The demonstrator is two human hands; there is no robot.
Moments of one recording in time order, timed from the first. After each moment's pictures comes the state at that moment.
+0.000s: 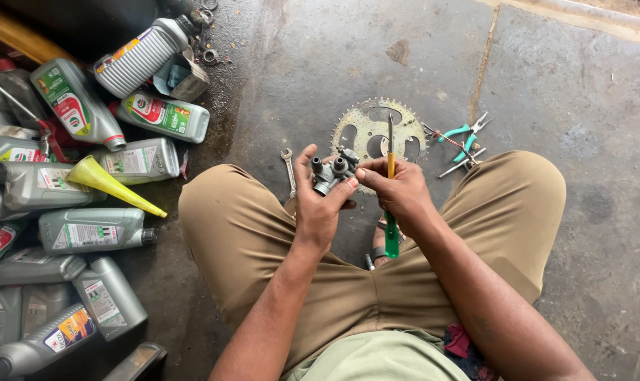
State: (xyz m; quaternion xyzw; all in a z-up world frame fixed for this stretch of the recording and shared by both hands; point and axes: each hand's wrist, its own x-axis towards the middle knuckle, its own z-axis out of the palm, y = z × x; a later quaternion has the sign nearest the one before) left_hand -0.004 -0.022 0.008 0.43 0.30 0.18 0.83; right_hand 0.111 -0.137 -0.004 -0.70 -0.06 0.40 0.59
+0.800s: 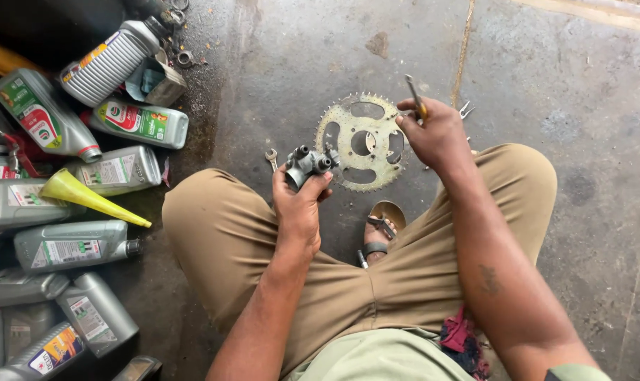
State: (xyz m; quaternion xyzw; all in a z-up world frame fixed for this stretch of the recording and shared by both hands) left_hand 0.002 -0.021 -0.024 0.35 0.43 0.21 0.81; right_hand 0.204 -0.149 0.009 -0.89 -0.21 0.14 0.38
